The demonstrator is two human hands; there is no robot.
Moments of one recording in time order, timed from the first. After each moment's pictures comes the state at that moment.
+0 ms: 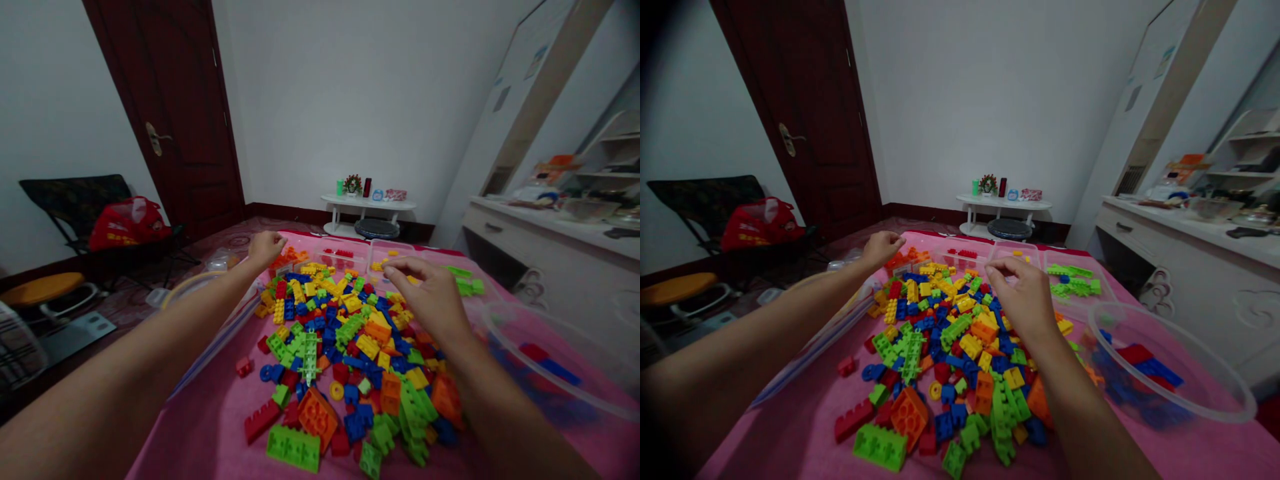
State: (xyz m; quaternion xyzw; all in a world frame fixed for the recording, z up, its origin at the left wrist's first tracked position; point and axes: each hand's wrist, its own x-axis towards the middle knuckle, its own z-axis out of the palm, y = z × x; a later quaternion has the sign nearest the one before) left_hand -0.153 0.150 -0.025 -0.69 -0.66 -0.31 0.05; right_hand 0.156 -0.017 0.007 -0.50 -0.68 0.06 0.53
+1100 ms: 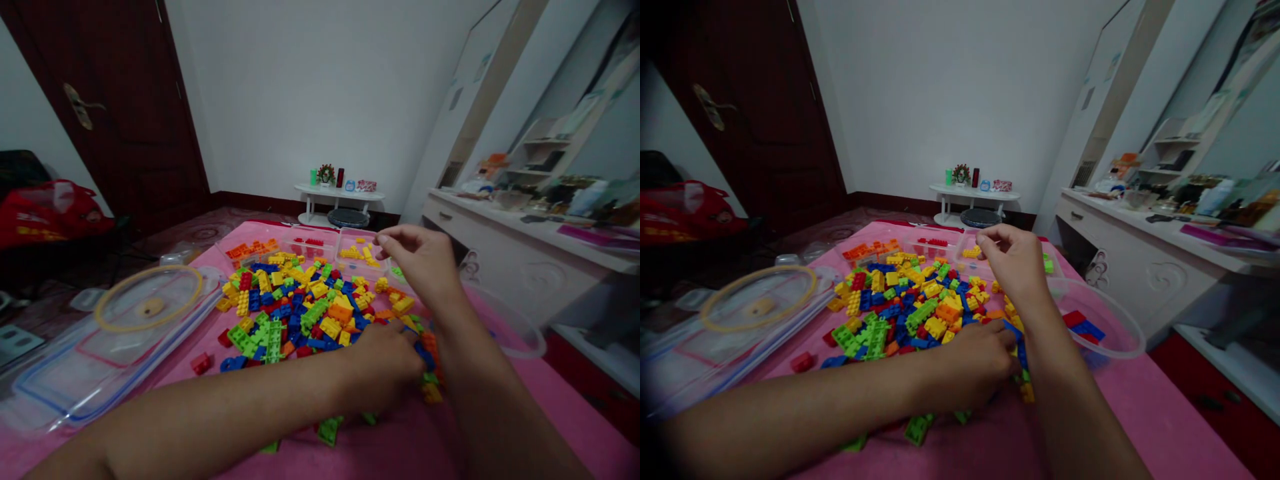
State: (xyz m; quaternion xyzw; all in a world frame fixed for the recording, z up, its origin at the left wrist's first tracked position) left_hand 0.085 -0.068 -0.040 -0.99 -0.10 -0.13 0.00; right_hand 0.188 -0.034 0.045 -0.53 -0.65 0.09 0.54
